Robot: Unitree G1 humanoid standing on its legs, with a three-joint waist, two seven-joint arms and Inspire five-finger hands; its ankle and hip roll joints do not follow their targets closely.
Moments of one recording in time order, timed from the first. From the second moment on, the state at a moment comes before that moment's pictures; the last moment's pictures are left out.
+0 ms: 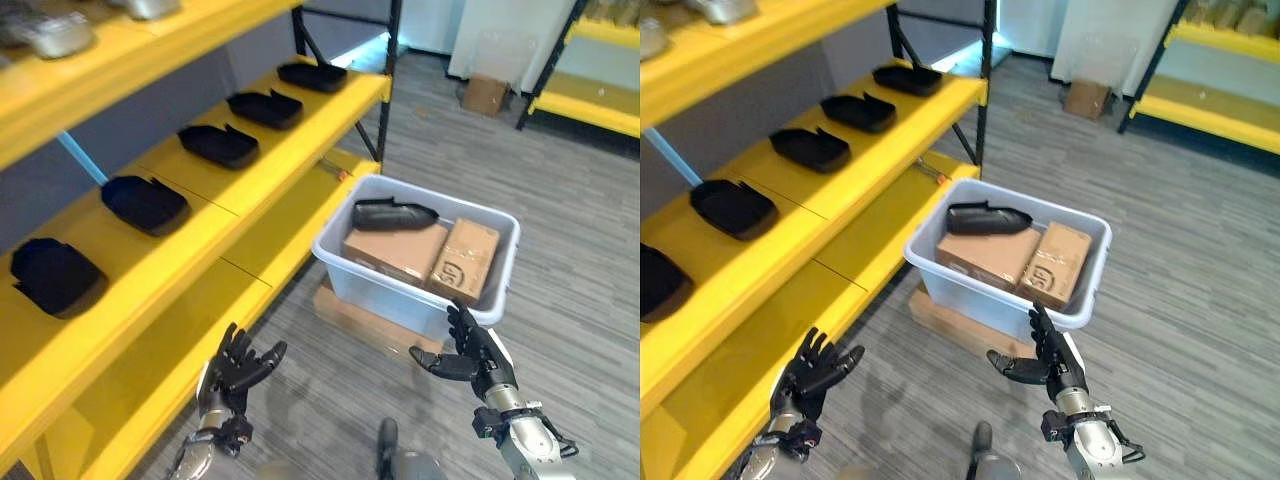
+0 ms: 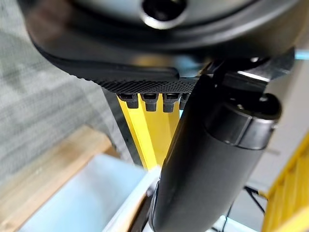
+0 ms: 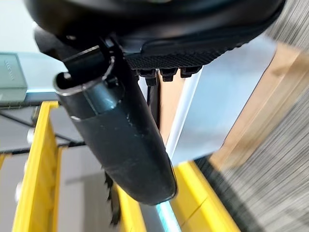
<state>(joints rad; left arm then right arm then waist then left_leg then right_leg) 0.28 0.21 -0.04 0.08 -0.66 -0.12 0.05 0.23 -0.31 -0.01 0.09 0.32 -0.13 0.04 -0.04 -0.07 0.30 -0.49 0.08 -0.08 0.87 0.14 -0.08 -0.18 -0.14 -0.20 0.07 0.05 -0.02</state>
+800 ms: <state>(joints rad) 0.28 0.26 -0.06 0.10 -0.66 -0.12 0.07 0.30 -0.28 0.07 0.05 0.29 -0.12 0.08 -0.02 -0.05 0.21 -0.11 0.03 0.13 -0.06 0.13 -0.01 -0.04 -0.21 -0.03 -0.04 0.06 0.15</state>
